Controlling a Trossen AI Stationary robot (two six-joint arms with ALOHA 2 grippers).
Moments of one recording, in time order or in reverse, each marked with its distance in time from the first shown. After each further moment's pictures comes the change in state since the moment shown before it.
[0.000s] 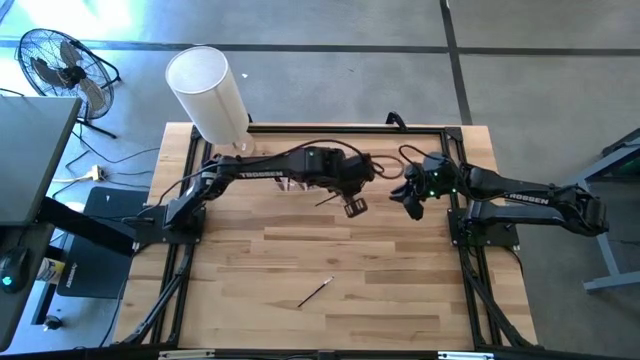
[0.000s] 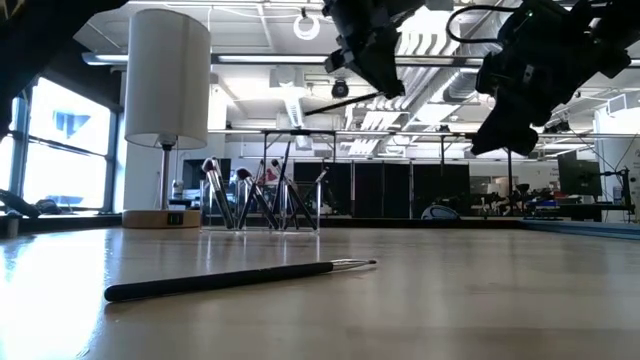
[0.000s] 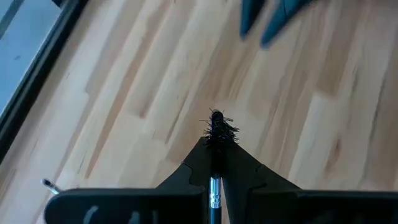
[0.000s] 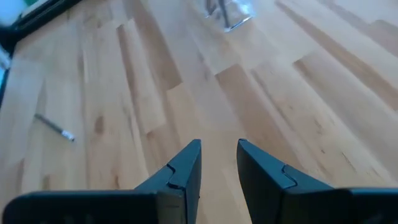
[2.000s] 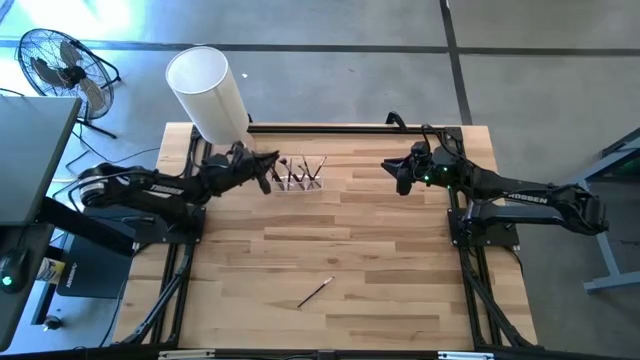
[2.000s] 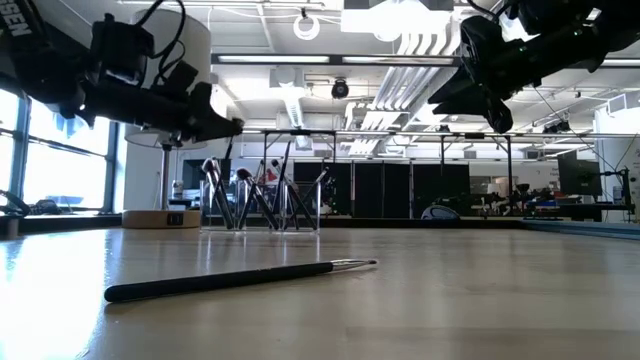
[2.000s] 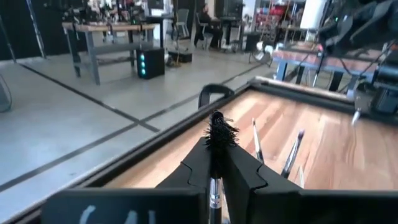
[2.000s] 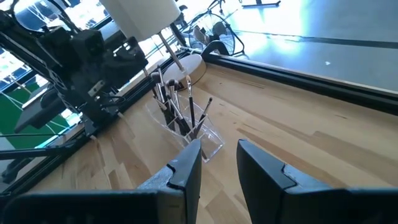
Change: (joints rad) left arm 0.395 -0.946 -2.060 2.073 0.090 0.184; right arm 0.003 0.015 0.000 0.408 0.293 0.266
